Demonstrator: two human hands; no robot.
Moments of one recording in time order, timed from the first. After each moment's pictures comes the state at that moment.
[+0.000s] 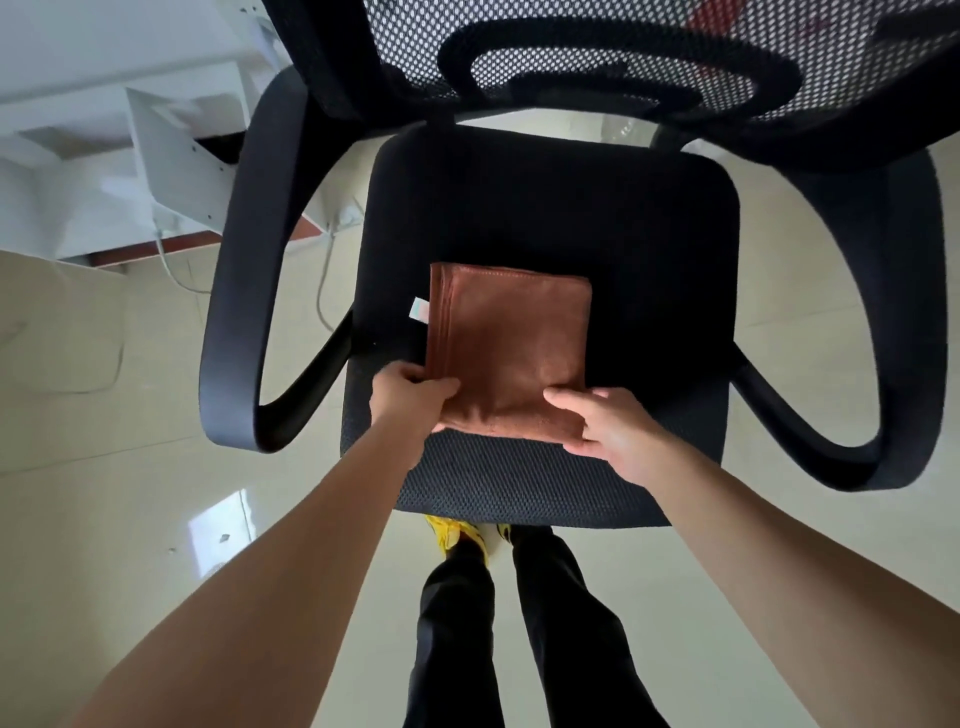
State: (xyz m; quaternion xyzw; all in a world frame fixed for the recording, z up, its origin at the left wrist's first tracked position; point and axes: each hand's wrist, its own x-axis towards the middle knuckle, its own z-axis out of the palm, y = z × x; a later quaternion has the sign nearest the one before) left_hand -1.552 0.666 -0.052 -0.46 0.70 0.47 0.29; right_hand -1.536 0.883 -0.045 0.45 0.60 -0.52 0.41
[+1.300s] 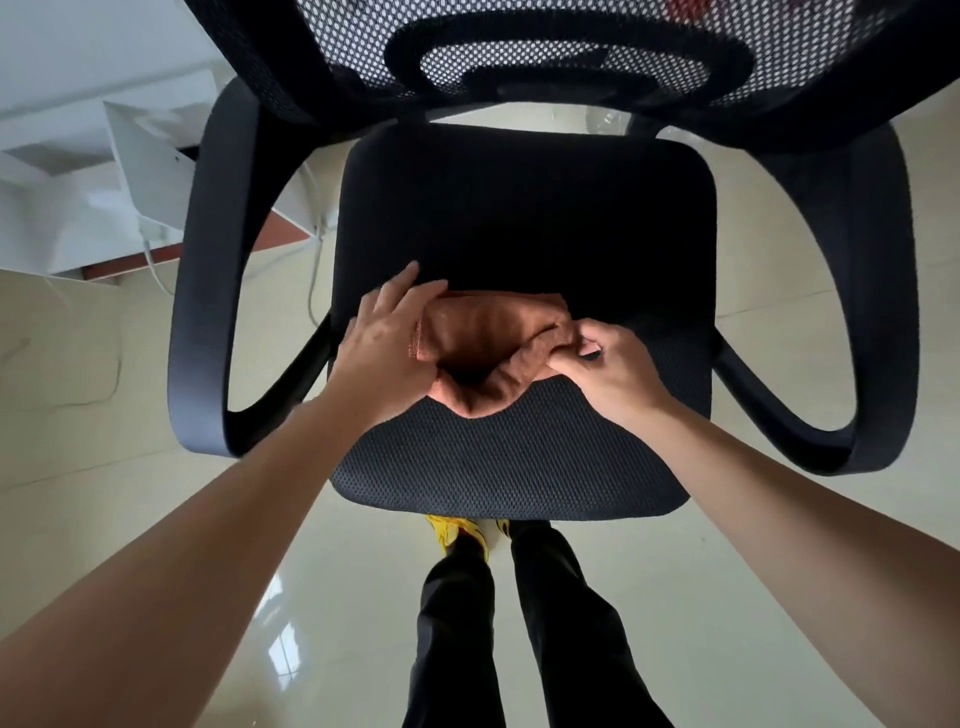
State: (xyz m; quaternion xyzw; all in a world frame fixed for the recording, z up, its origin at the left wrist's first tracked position) left_hand -1.592 0.664 0.001 0.02 0.92 0.28 0.26; right_hand -1.565 0.906 -0.031 0.13 0.86 -0.43 0.24
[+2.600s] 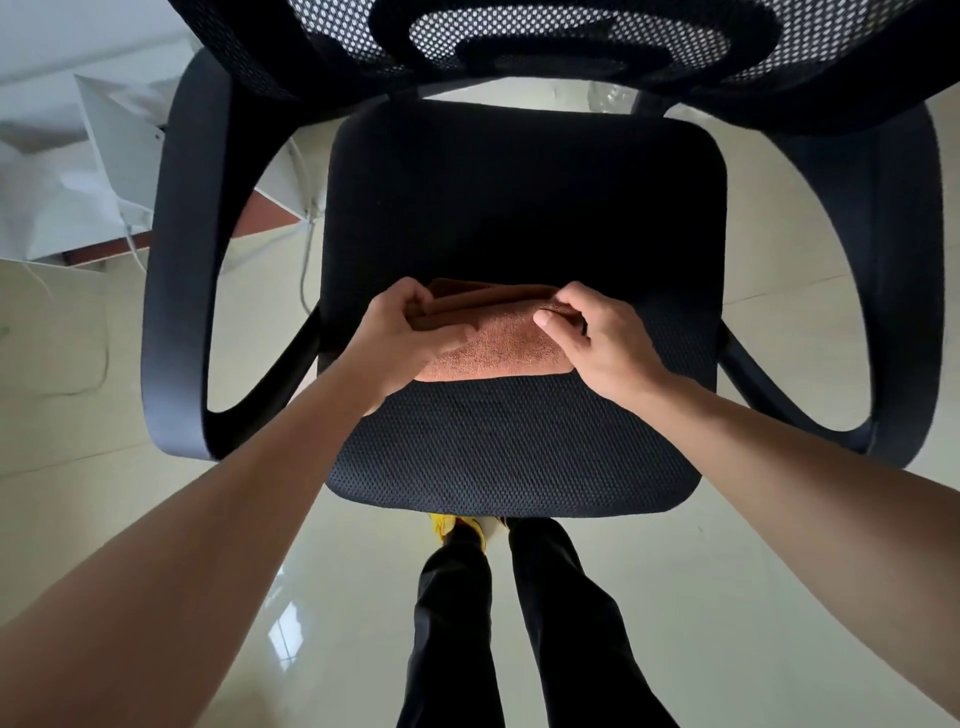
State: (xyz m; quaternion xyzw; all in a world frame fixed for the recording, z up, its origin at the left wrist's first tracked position) left_hand -1.605 0.672 -0.025 -0.17 0.77 0.52 0.32; right_hand -1.587 0.908 -0.047 -0.02 0.91 -0.38 0.15
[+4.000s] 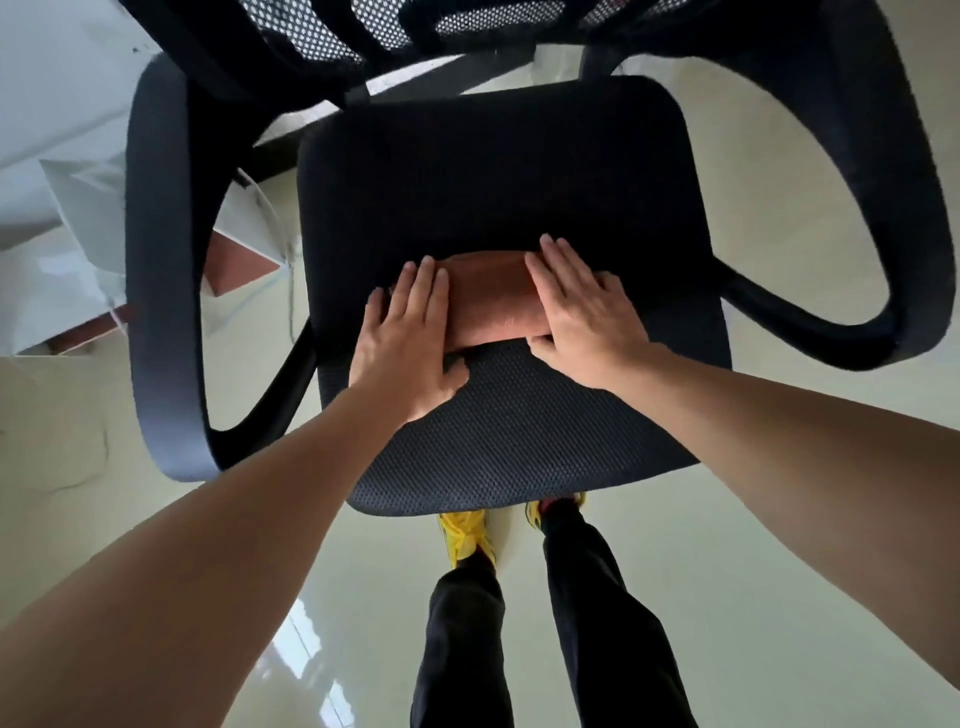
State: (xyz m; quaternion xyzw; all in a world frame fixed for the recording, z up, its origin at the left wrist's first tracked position) left_hand -1.580 0.666 -0.067 0.25 0.95 -0.01 0.20; right_hand -1.558 0.886 -0.064 -0.09 0.97 -0.05 0.20
